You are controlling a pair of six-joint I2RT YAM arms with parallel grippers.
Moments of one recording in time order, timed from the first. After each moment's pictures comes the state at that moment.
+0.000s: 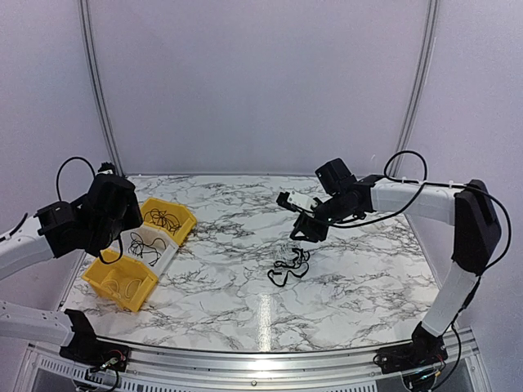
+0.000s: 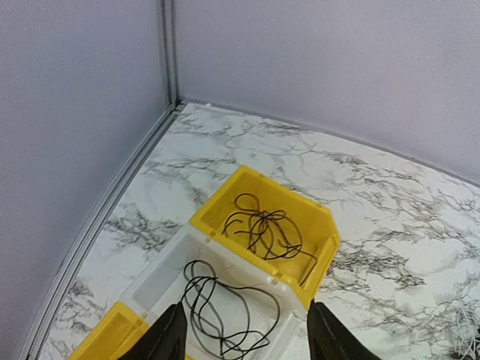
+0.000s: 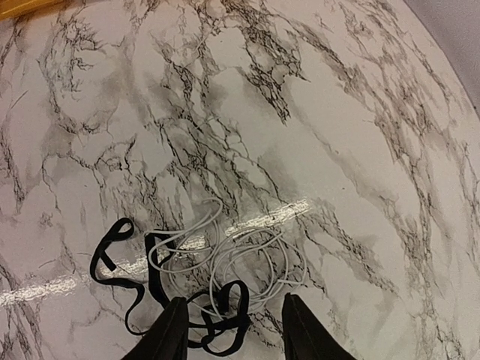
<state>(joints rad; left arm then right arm) -0.76 0.98 0.88 -0.65 -0.84 -0.72 0.59 1.73 1.26 -0.49 -0.35 -0.55</state>
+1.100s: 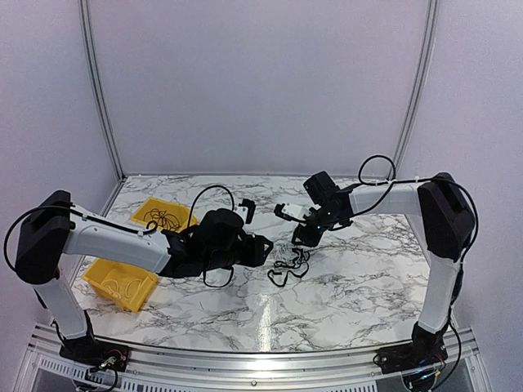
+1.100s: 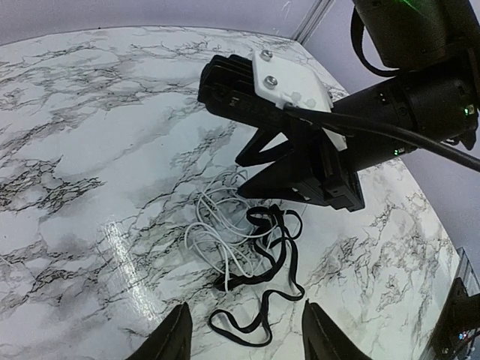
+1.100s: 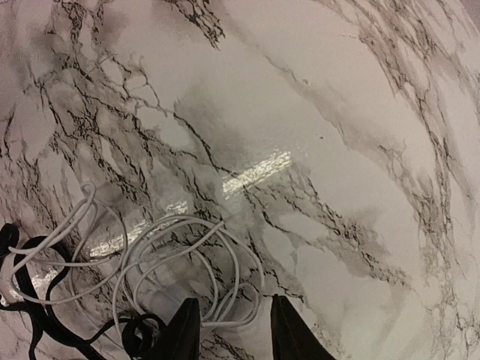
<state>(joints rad) -1.06 1.76 1.02 0.22 -0.24 -0.60 0.57 1.94 1.32 -0.43 -0.18 -0.49</state>
